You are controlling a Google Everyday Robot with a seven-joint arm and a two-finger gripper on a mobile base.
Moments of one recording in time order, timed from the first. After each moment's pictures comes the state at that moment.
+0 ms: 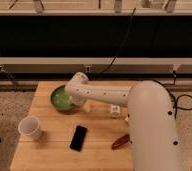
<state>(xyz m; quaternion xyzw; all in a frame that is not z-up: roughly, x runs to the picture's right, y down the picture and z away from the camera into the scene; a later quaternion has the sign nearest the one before) -0.091 0.116 0.922 -0.22 -0.16 -0.48 0.83</state>
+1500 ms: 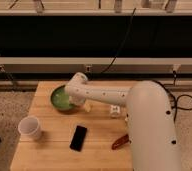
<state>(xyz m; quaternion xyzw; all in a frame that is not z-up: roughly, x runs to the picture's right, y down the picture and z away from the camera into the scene) -0.093 0.118 0.927 -0.21 -0.17 -0.49 0.83</state>
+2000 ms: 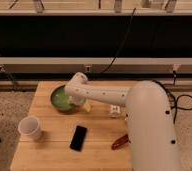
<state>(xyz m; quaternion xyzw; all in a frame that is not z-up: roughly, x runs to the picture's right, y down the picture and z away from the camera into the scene) -0.094 0.116 0.928 -0.21 -0.17 -0.50 0.82</state>
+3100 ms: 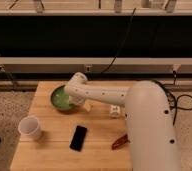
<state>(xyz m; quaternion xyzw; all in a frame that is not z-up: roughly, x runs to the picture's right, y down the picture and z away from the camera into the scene) -0.096 0.118 0.930 -0.21 -0.17 -0.51 0.82</state>
